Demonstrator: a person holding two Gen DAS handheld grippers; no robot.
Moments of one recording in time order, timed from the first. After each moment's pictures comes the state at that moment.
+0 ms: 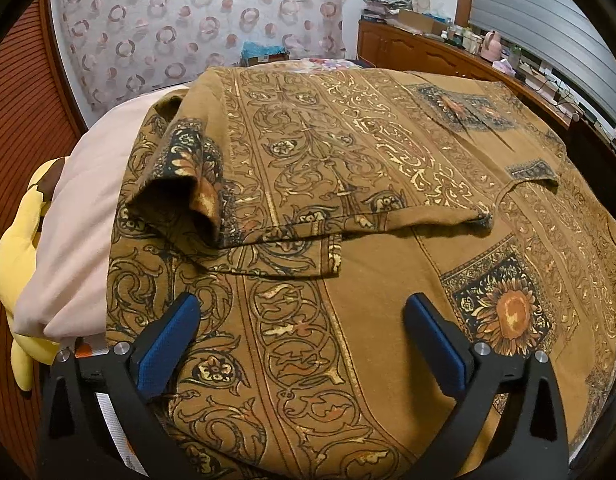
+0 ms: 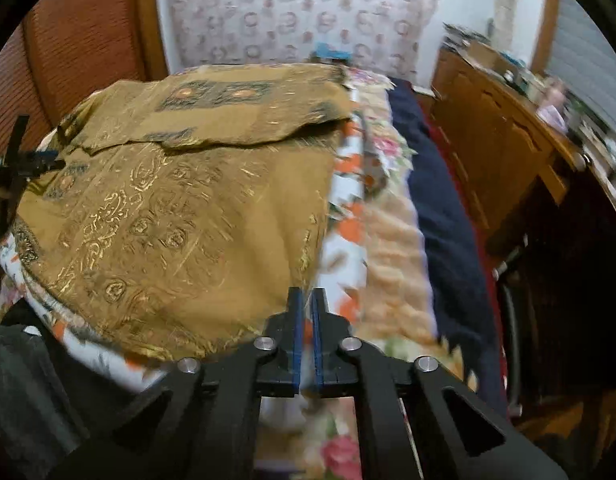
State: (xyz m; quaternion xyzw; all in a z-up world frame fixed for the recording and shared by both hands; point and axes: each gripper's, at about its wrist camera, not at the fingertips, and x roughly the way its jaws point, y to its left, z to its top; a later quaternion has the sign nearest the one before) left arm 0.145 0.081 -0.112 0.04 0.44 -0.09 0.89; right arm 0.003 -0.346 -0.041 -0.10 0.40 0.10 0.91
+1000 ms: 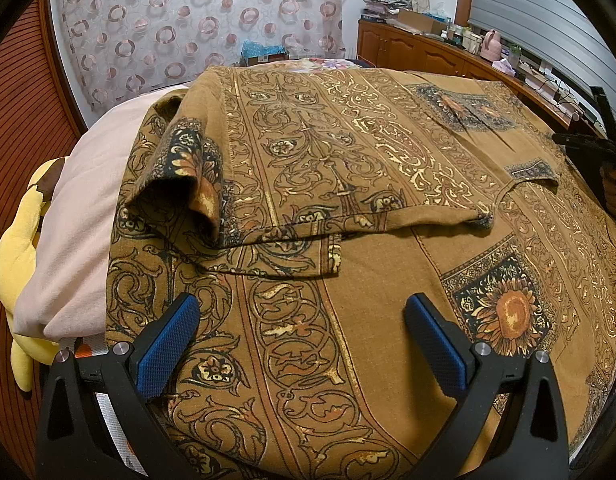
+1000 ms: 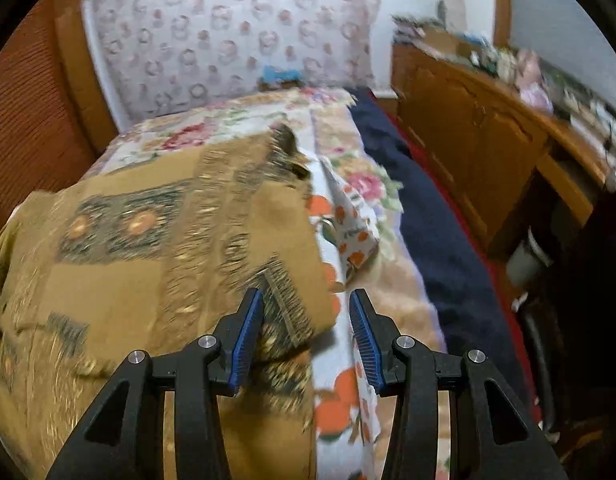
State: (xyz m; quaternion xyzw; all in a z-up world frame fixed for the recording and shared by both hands) left arm 0.145 0.081 -0.112 0.04 0.44 -0.09 0.89; right arm 0.227 -0.291 -0.062 0.03 0.38 0.07 0.92
